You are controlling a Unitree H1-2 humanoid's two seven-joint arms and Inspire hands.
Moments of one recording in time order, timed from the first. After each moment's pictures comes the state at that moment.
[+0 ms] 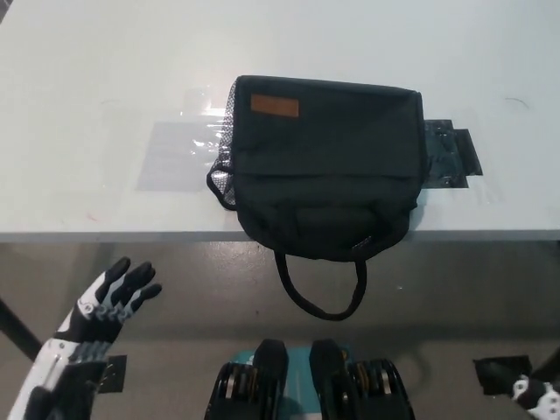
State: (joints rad) left_arm 0.22 0.18 0.07 -0.62 -0.22 -0.11 -0.31; right_arm 0.18 -0.07 -0.06 -0.69 0.17 -0.20 0.20
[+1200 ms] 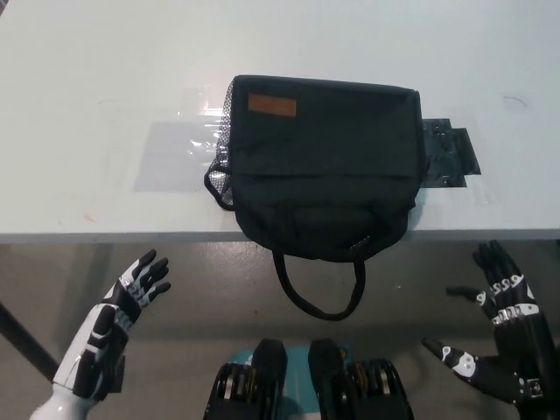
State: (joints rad) left_arm 0.05 0.21 0.05 -0.14 -0.16 -0.22 -0.30; right_arm 0.08 -0.05 -0.04 -0.10 0.19 -0.36 0.19
